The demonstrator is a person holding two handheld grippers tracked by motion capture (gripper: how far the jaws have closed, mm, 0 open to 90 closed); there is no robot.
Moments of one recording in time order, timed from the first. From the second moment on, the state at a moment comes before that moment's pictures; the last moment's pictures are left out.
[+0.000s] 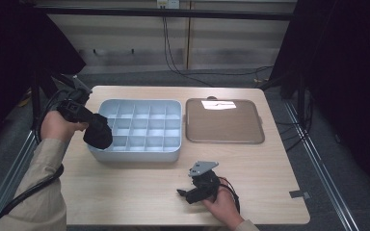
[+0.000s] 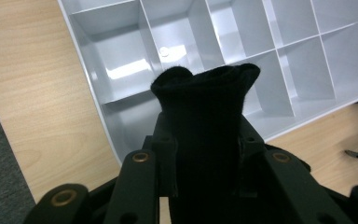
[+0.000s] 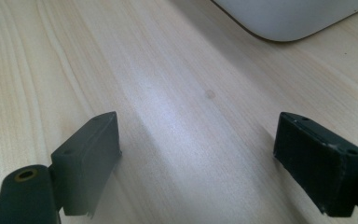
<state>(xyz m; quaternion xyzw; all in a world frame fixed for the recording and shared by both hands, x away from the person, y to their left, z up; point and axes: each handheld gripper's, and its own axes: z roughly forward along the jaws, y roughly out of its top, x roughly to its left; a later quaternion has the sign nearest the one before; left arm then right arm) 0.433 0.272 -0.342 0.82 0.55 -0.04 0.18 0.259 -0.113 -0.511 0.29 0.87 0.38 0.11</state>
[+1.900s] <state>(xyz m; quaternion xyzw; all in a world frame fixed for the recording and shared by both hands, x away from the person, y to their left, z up) 0.443 0.269 -0.394 0.82 0.56 -0.01 0.12 0.258 -0.113 -0.511 0.29 0.87 0.38 0.11</state>
